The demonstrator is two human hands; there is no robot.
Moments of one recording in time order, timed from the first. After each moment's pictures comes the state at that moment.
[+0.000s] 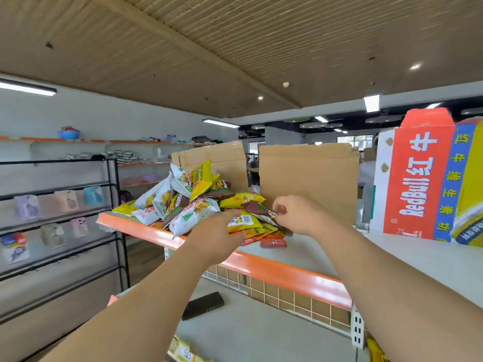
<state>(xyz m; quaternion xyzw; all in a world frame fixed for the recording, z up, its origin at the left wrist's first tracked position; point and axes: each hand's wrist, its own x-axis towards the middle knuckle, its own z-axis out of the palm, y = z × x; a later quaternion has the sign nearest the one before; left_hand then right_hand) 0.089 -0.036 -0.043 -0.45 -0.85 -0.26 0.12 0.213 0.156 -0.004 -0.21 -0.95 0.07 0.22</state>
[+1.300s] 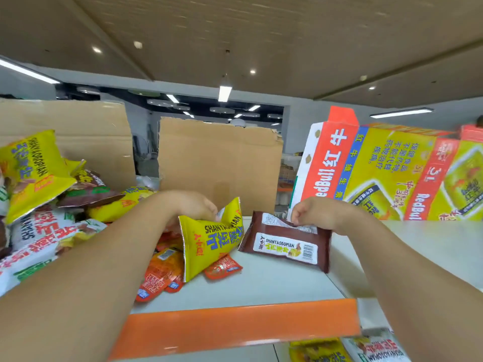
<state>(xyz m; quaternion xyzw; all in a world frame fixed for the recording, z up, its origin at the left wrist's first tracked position) -0.020 0.183 -0.007 -0.70 -0.63 -0.17 -0.27 0.289 0.236 -0.005 -0.54 -0.80 0.20 0.16</state>
